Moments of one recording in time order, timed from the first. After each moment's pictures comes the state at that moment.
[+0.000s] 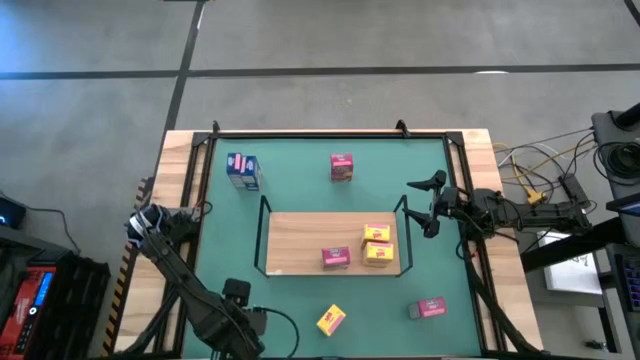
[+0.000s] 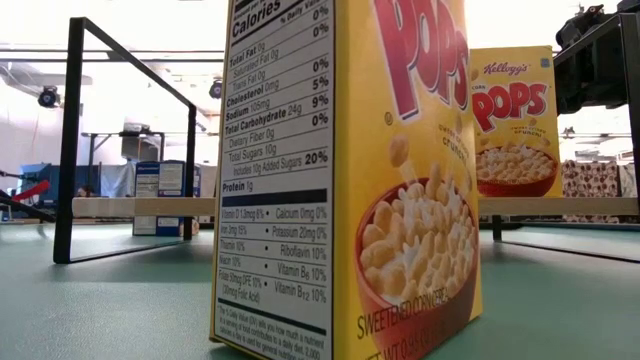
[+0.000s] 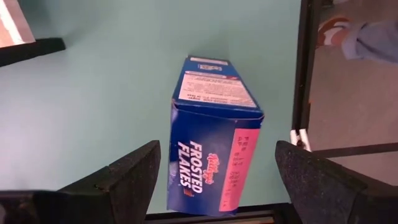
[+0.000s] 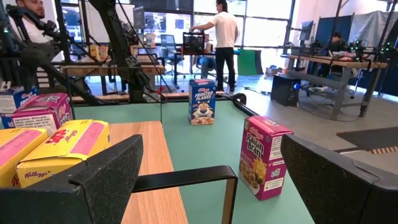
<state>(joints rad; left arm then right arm) -0.84 1.89 1.67 -1.36 0.10 -0.73 -0.02 0.13 0.04 0.10 0.21 -0.04</state>
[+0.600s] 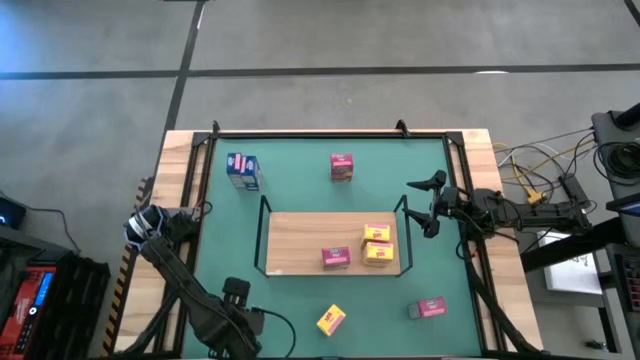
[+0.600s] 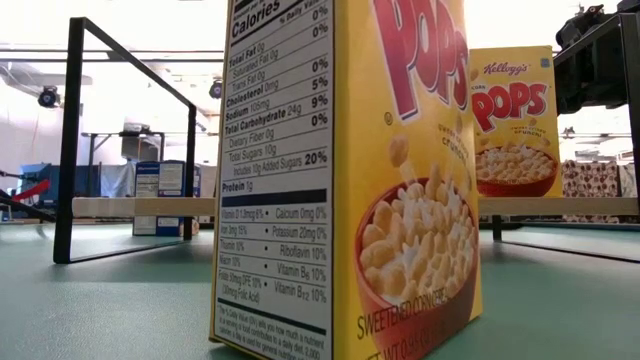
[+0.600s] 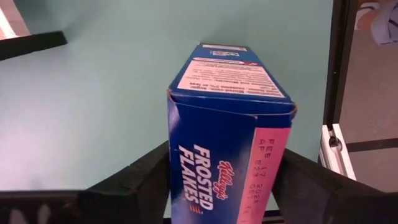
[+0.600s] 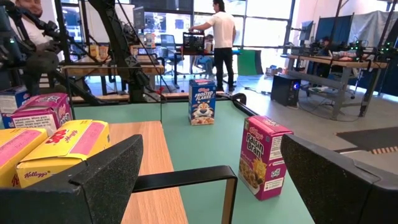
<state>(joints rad) -0.86 1.89 1.58 -1.32 0.06 -0.70 -0.02 0.13 0.04 0.10 0.21 -0.04</state>
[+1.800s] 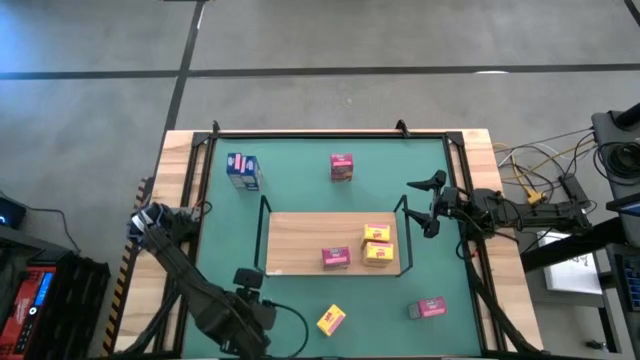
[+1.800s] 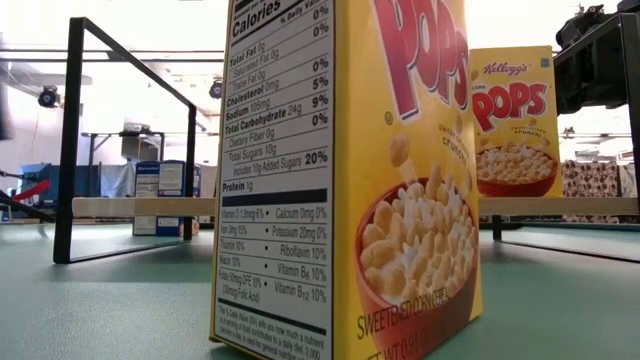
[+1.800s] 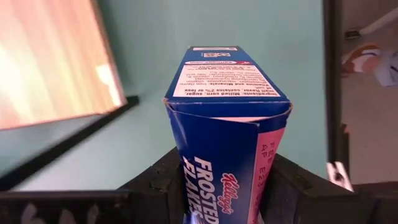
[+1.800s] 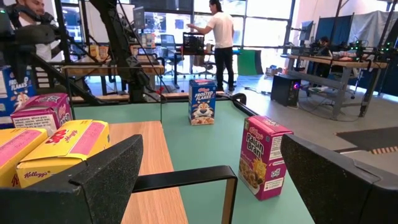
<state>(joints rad) -0.79 1.89 1.79 -1.44 -0.10 -0.60 -0.02 0.13 0.04 0.10 0.21 -0.04</state>
